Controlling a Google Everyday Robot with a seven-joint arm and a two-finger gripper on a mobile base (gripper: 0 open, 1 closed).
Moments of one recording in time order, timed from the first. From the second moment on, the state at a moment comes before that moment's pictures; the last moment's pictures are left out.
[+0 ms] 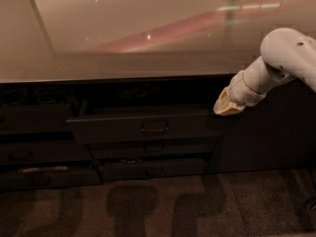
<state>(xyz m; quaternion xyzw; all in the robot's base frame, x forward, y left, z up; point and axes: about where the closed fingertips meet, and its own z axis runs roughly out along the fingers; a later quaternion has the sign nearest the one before) 0.603 -0.215 0.744 -0.70 0.68 0.05 0.21</state>
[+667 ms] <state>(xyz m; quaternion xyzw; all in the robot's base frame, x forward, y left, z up) 0.606 -0.213 0.745 -0.70 0.68 0.04 0.21</state>
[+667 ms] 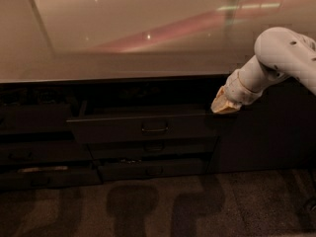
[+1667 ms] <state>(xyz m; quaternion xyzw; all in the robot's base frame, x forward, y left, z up) 0.633 -0.222 0.728 -0.70 0.70 0.00 0.18</state>
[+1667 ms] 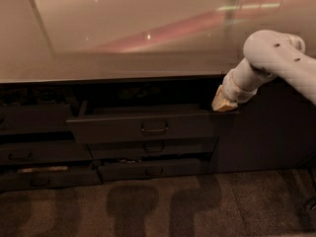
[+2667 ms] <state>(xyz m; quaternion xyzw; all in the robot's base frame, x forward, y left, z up) 0.617 -0.213 0.721 -0.73 0.64 -0.08 0.23</state>
